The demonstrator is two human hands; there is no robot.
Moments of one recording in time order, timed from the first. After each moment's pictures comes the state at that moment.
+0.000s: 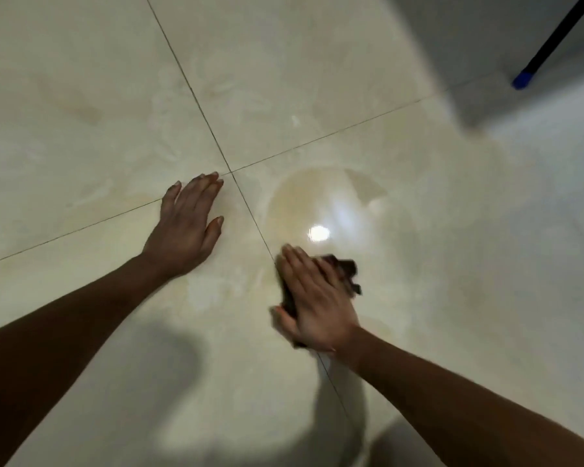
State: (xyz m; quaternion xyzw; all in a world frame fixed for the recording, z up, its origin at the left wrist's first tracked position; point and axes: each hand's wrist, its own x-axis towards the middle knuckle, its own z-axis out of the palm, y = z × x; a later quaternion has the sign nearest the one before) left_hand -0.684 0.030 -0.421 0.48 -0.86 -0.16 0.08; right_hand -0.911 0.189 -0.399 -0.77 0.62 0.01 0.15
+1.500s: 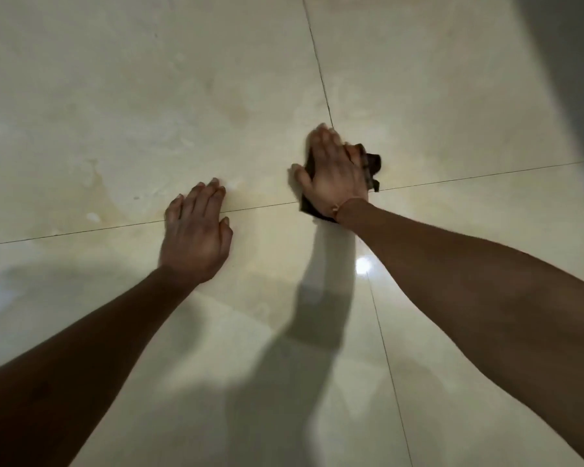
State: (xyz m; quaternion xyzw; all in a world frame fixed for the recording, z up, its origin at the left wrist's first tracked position) left_hand -0.549 0.053 -0.427 0.68 -0.73 -0.08 0.07; right_hand -0.778 -0.060 -0.412 -0.78 0.61 0.04 0.10
